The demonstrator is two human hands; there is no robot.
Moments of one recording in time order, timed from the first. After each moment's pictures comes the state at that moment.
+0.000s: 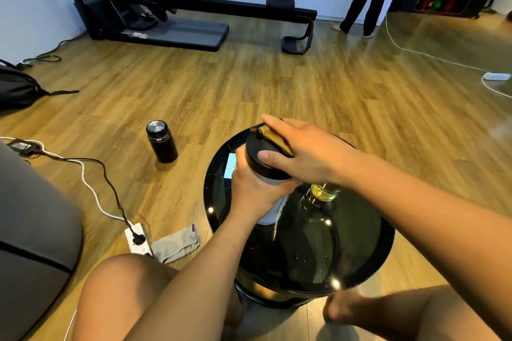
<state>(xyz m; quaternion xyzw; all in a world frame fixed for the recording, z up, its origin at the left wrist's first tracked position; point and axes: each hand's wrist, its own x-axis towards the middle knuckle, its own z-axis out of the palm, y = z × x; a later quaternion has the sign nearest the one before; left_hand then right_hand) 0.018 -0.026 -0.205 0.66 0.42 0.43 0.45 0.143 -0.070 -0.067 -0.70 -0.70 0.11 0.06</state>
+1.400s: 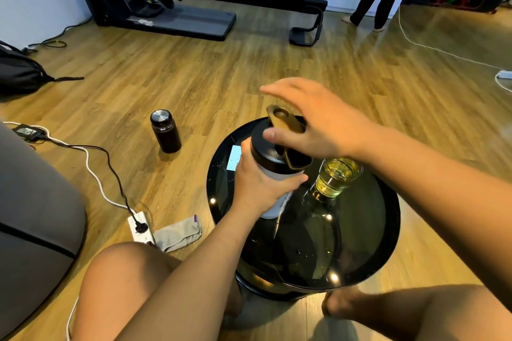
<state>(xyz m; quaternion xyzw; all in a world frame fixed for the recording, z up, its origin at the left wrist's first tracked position) 0.017 -0.025 -0.206 0.68 0.44 0.40 0.44 0.147 -0.056 -0.042 -0.66 -0.75 0.03 0.10</state>
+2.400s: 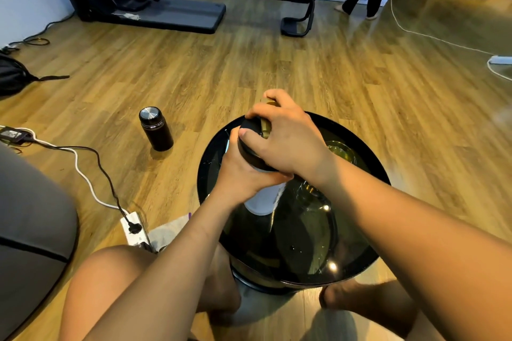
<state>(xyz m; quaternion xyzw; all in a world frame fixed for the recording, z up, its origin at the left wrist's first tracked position) 0.007 -0.003 -0.186 0.70 0.37 0.37 0.49 0.115 -0.050 -0.095 -0.73 -0.63 0.05 0.27</state>
